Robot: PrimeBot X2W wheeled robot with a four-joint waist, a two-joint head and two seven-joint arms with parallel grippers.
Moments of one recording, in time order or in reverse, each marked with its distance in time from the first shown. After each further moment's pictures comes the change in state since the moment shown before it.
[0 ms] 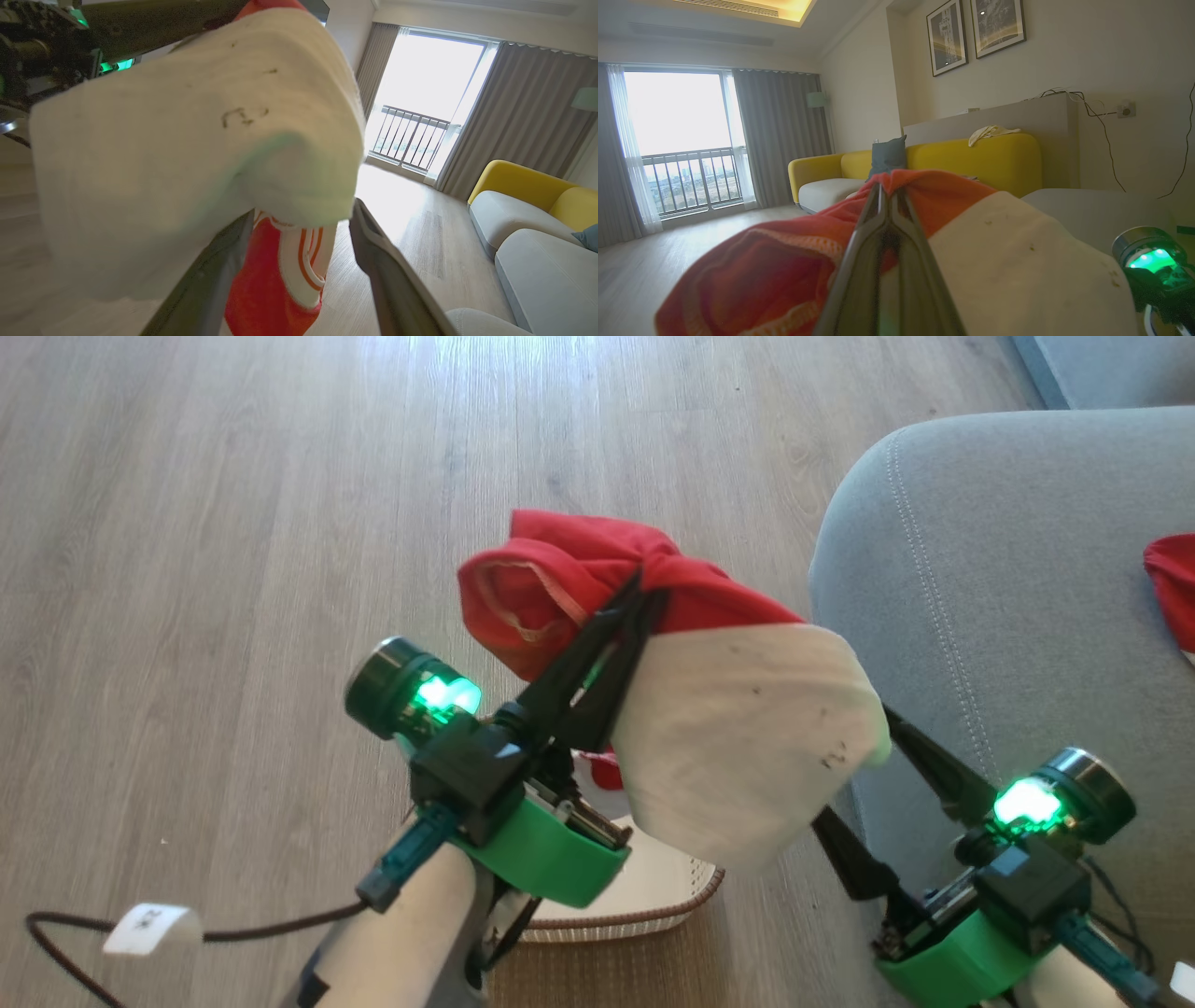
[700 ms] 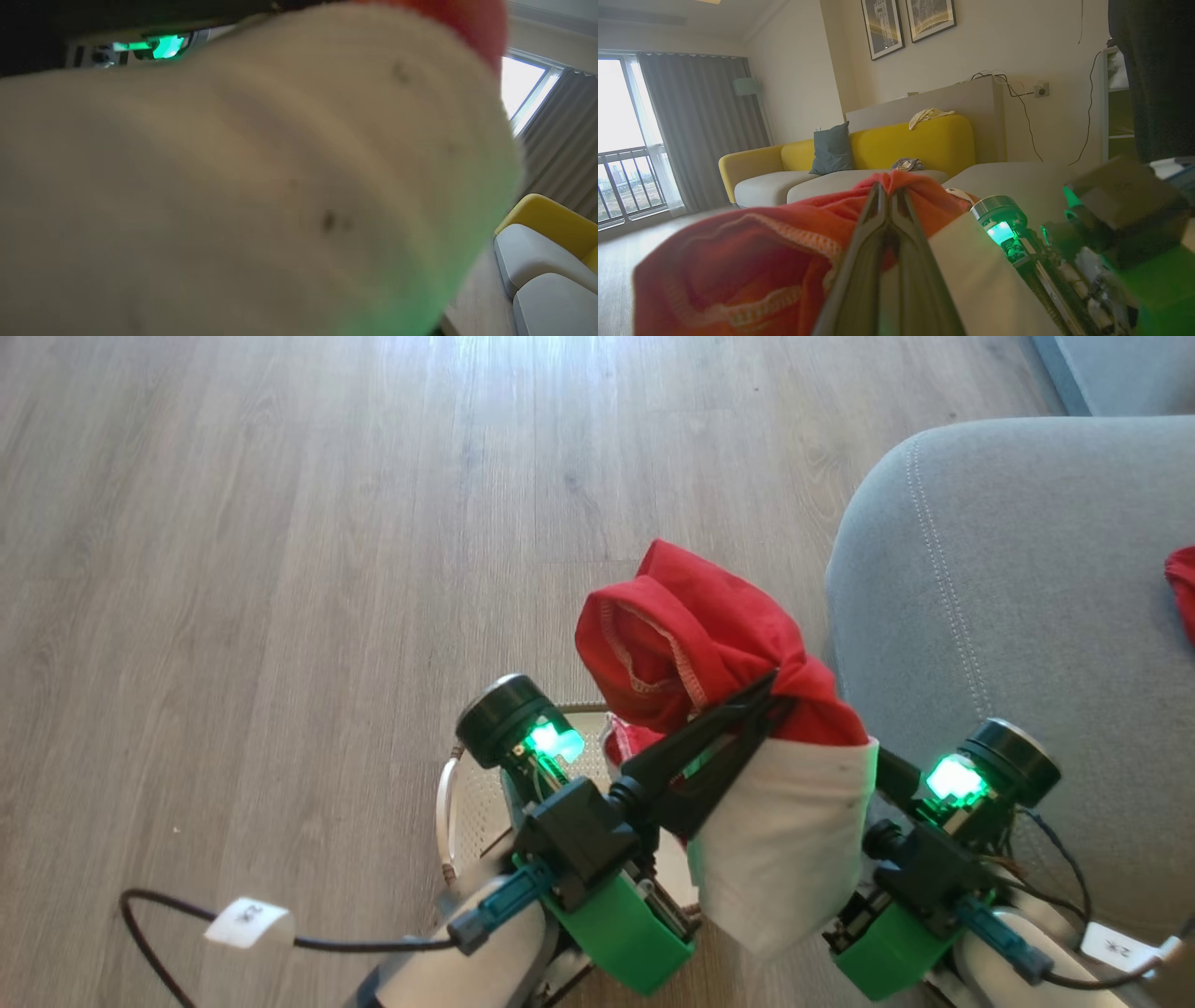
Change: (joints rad) left arm -0.004 0.003 -0.152 0.026 0.002 -0.110 0.000; right arm -0.135 -0.021 0.138 0.109 -0.090 0.000 0.000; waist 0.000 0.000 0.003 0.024
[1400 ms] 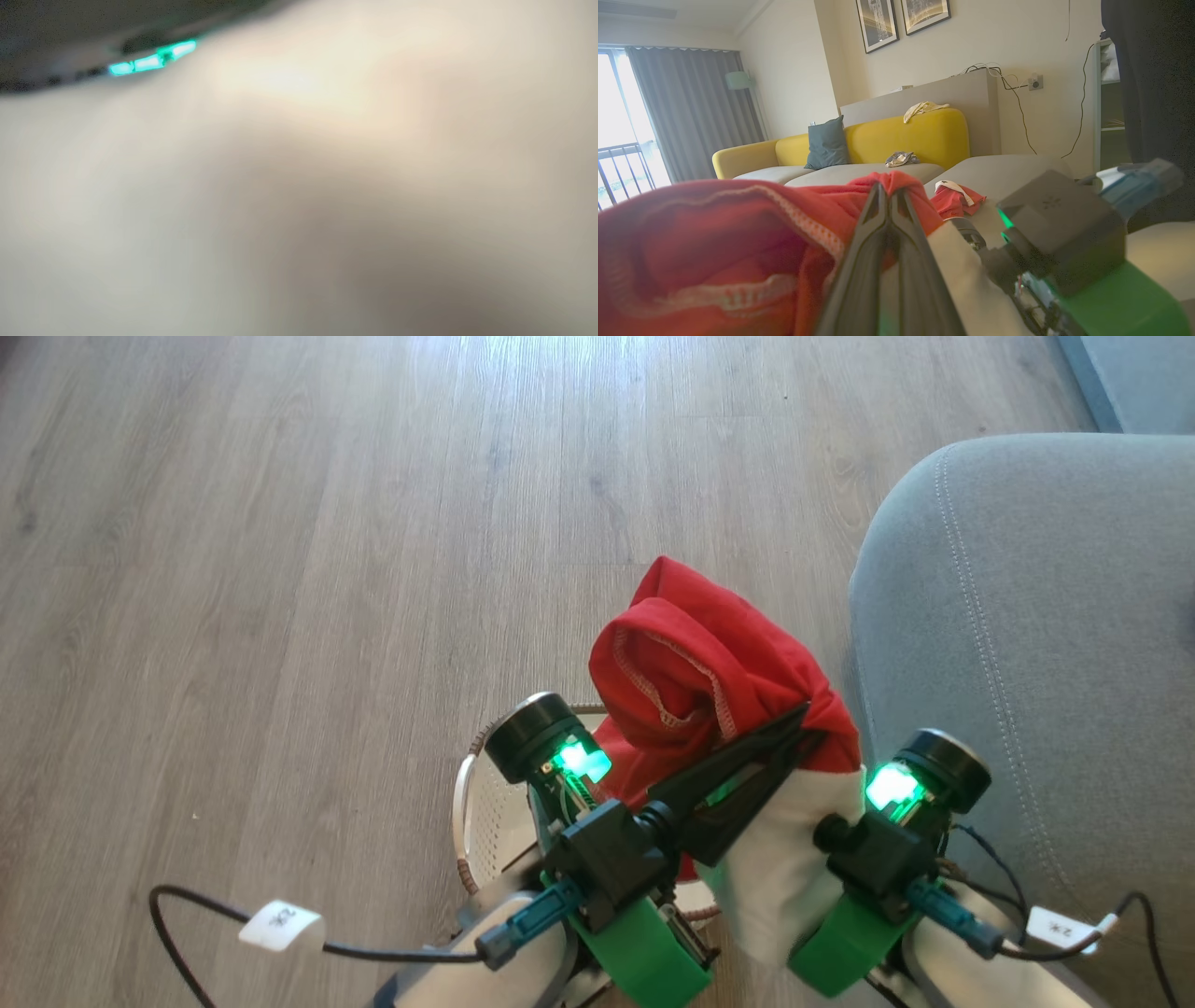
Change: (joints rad) left arm -0.004 0.005 -0.066 0.015 -0.003 -0.010 0.000; right arm -0.065 0.049 0.114 0.103 0.088 0.000 0.000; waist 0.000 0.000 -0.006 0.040
